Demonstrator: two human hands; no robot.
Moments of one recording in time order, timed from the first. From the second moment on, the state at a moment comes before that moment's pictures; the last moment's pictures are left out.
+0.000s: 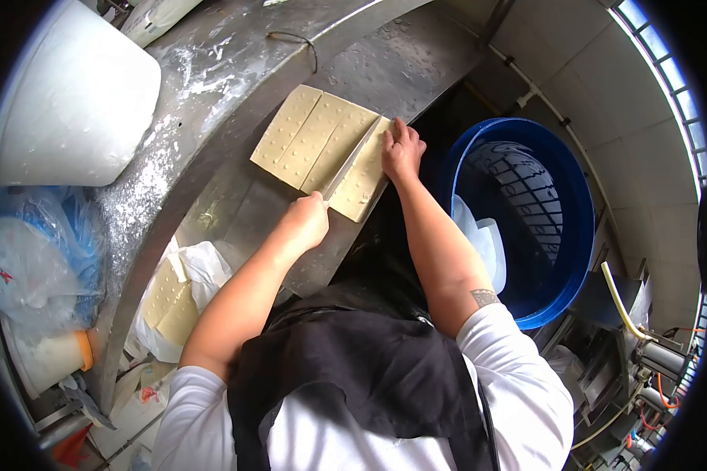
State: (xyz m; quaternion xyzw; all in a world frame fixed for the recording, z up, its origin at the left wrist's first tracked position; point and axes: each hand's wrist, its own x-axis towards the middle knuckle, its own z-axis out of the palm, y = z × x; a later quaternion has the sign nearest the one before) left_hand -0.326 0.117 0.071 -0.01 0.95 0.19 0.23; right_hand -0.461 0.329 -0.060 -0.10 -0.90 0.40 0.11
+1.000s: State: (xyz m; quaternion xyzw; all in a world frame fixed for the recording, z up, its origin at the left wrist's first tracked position) left_hand -0.199 -0.023 0.099 -0.36 0.77 0.50 0.14; right_hand -0.531 0.300 -0.008 0.04 -0.96 0.27 0.03
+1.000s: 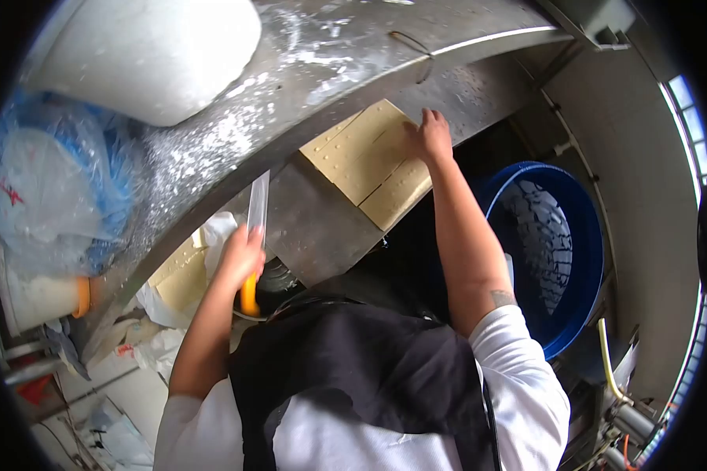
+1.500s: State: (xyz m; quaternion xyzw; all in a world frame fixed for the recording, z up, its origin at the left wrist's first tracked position) left_hand -0.158 0.041 0.009 -0.11 0.96 0.18 0.16; right_hand -0.564 0.283 0.011 0.16 -0.87 0.42 -0.19
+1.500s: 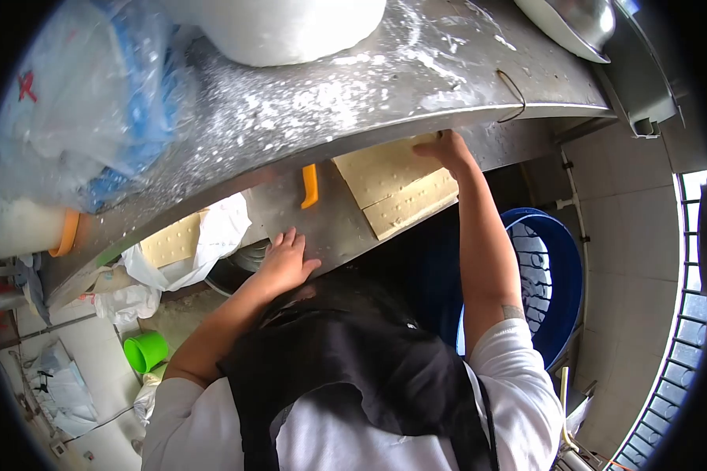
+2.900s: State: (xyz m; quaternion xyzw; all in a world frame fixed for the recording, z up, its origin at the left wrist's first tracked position) left_hand 0.051 -0.254 0.115 -0.37 0.87 0.29 -0.14; right_hand -0.177 -0.032 0.098 0.34 -0.85 0.34 -0.22
